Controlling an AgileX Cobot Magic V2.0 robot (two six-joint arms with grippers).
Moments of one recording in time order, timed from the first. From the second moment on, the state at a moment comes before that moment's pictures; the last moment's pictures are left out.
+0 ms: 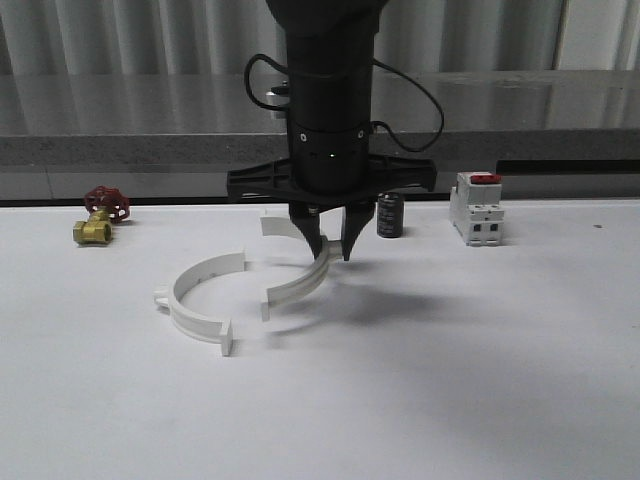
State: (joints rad) left arm -0.20 0.41 -0.43 0.20 0.58 -0.35; right arm 0.67 2.17 -1.75 -0.31 0.93 0.82
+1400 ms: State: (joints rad) left arm -0.20 0.41 -0.43 0.20 0.58 -0.35; right arm 0.68 2.22 -1.76 -0.24 0.90 0.86
